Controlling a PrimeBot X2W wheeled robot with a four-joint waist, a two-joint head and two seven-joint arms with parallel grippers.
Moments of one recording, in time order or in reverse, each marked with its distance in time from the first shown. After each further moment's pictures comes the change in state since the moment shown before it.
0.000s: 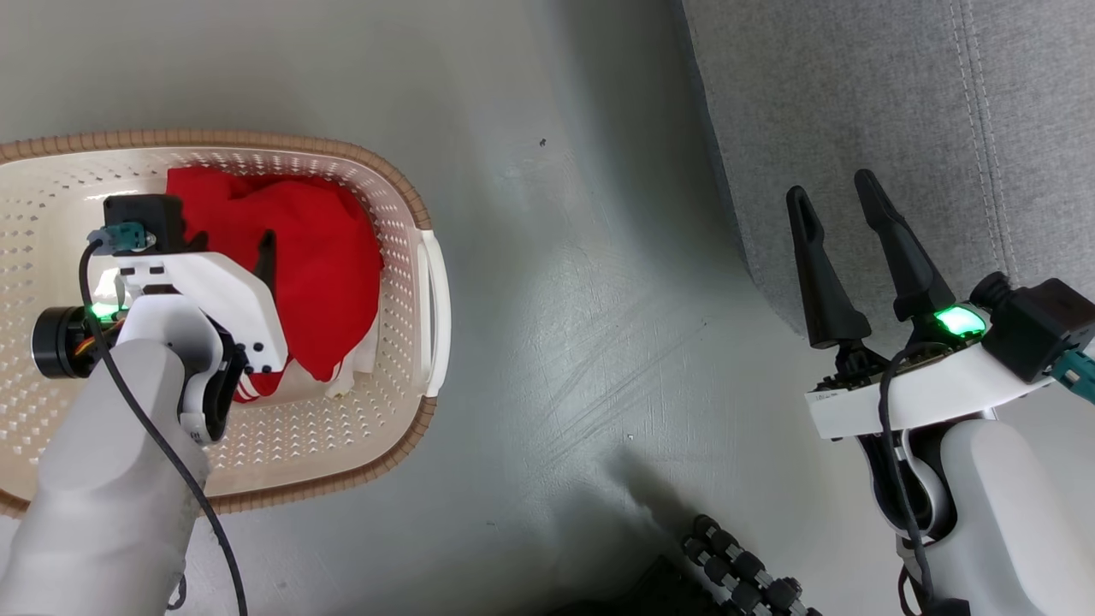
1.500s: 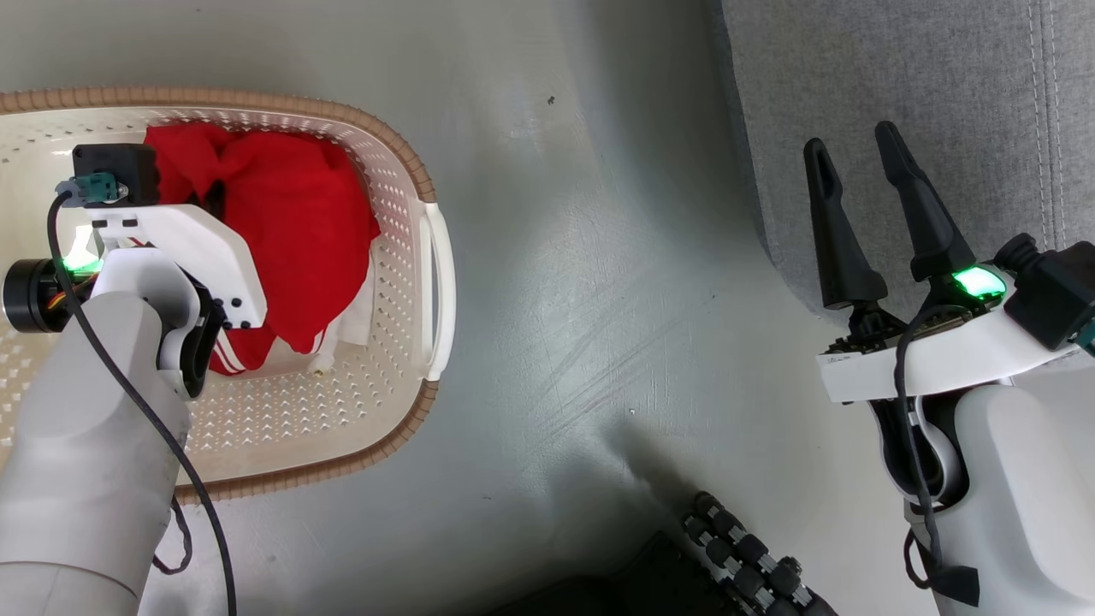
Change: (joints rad) left arm -0.133 -0.004 -0.007 0.144 0.013 -0.045 -0.062; right arm -0.061 0.000 -0.016 -0.007 -0.002 0.000 0.000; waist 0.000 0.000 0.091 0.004
